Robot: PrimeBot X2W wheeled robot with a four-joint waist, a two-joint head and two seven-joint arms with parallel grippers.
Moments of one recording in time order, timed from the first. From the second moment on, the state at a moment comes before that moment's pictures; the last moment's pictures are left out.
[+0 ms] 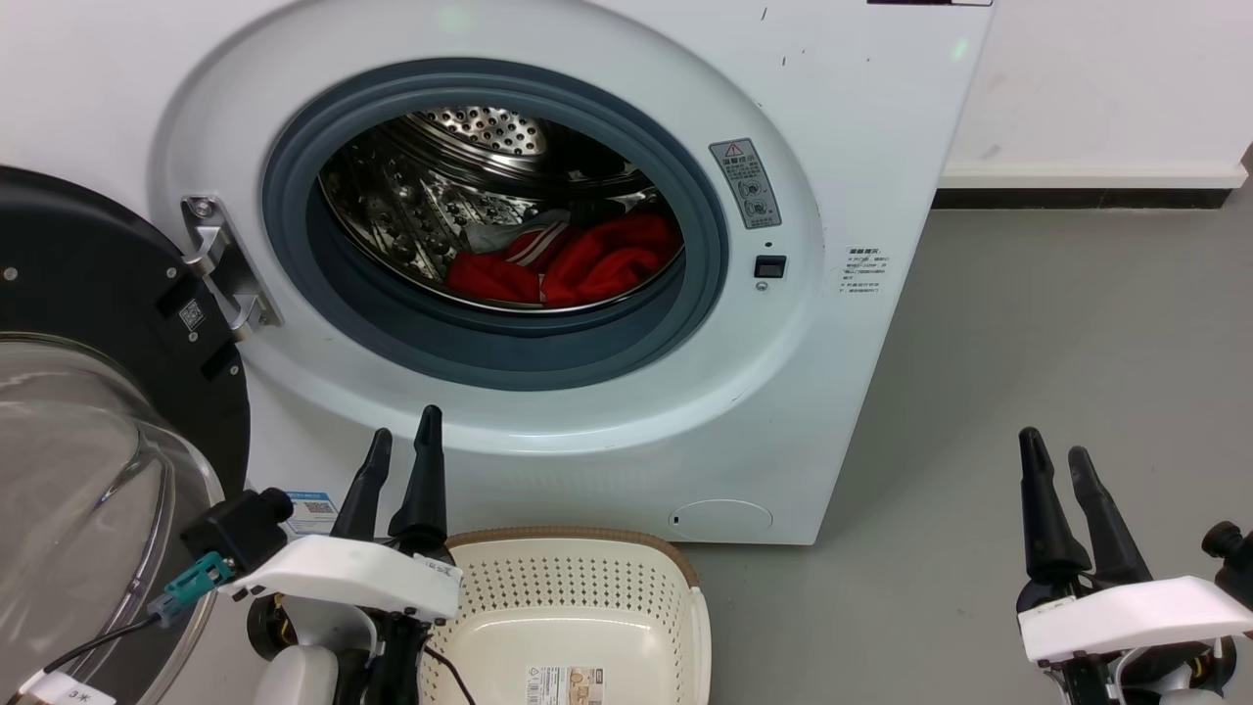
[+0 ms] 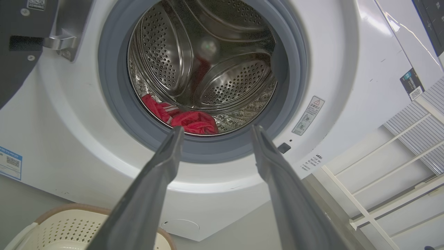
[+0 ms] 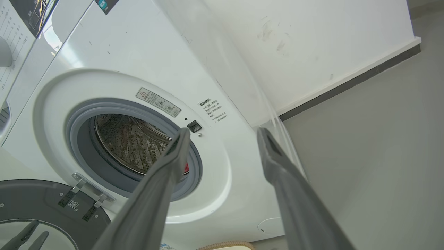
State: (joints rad) left arm -0.15 0.05 -0.04 0.20 -0.74 -0.10 -0.10; right arm -0.01 -0.05 -0.05 0.07 0.67 0.13 -0.10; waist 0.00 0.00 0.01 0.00
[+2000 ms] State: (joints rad) left arm -0.21 0.05 -0.10 0.30 -0.13 -0.05 -0.24; right arm 0.02 -0.05 -0.06 0.08 0.06 0.13 -0.19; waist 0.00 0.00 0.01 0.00
